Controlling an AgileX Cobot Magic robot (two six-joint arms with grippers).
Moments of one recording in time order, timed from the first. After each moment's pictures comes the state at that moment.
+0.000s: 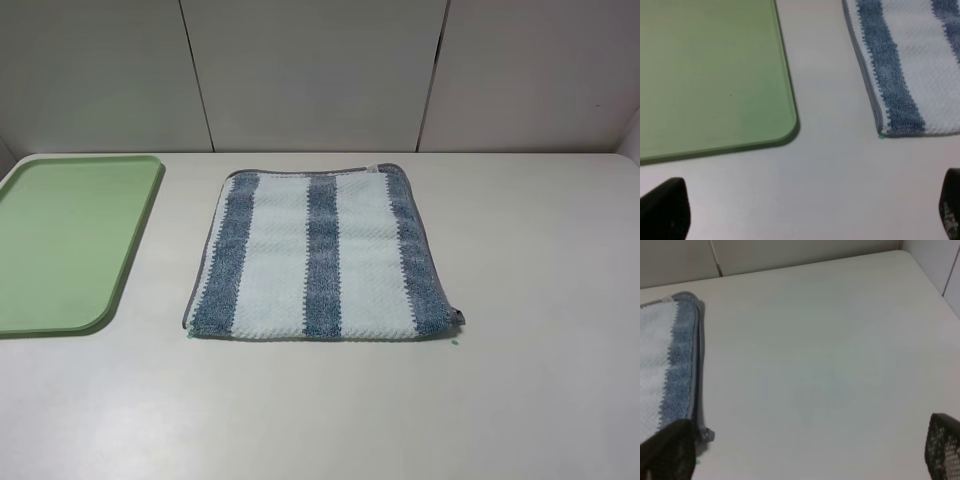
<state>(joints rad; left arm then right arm) -0.02 -0.01 -0.49 -0.04 1.06 0.03 -0.06 -0.01 -0.49 -0.02 1.02 0.08</state>
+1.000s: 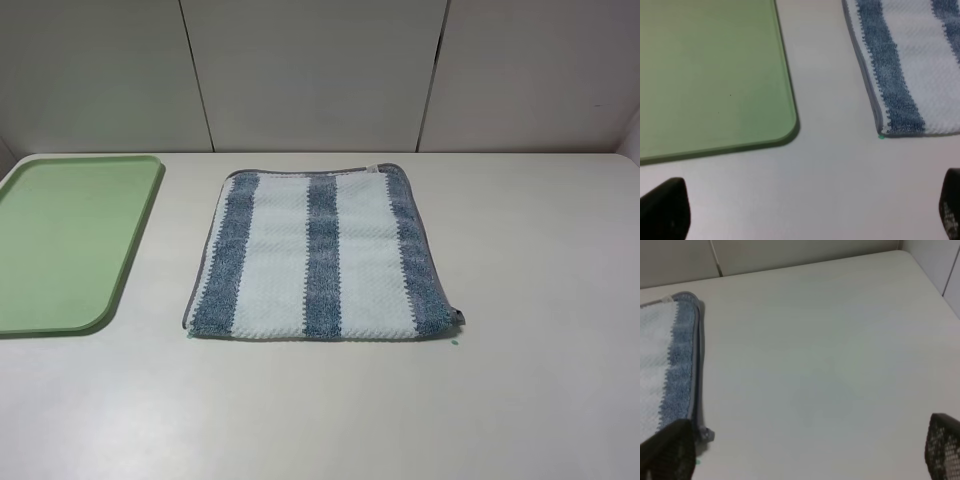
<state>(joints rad) -0.02 -0.01 -0.49 -0.04 1.06 0.03 -0.06 -0.01 -0.49 -0.02 1.02 0.08</state>
